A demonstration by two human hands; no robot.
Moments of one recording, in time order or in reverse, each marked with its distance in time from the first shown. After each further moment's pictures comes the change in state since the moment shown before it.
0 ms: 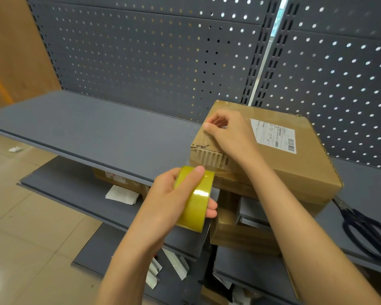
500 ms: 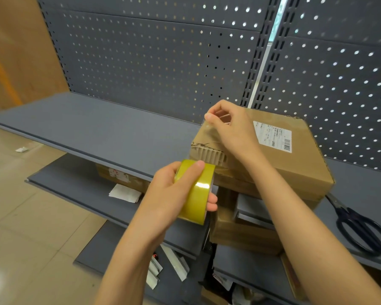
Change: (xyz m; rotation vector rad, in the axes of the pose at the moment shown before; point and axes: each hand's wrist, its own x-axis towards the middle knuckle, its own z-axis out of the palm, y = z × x) left_hand -0.013 0.007 0.008 0.014 0.040 0.057; right_hand -0.009 -0.010 -0.010 0.117 0.057 -0.102
